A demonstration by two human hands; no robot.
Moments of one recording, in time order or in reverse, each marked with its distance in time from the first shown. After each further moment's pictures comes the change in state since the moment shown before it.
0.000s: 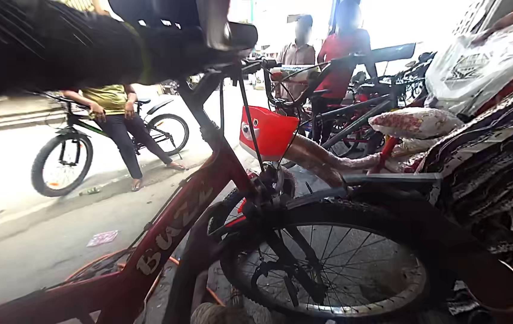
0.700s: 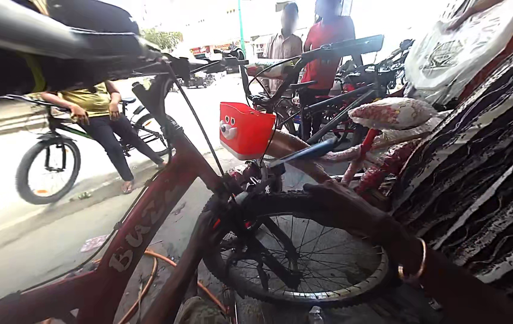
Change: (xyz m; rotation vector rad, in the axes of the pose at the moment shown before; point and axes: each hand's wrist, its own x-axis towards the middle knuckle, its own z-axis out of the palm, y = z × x) left_hand 0.031 -0.068 0.068 0.219 -0.014 0.235; right_hand 0.029 -0.027 0.034 -0.523 -0.298 0.043
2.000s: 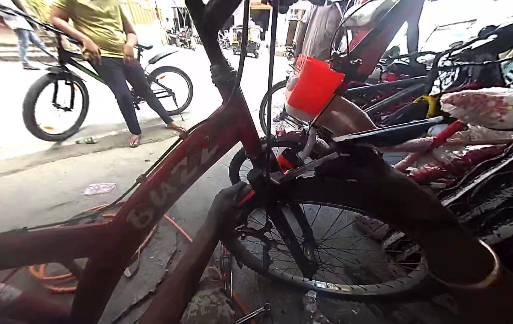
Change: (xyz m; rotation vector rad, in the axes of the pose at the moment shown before) left_hand -0.015 0.031 -0.005 -0.095 -0.033 -0.178; right_hand 0.039 -0.056 -0.016 1.022 0.040 0.054
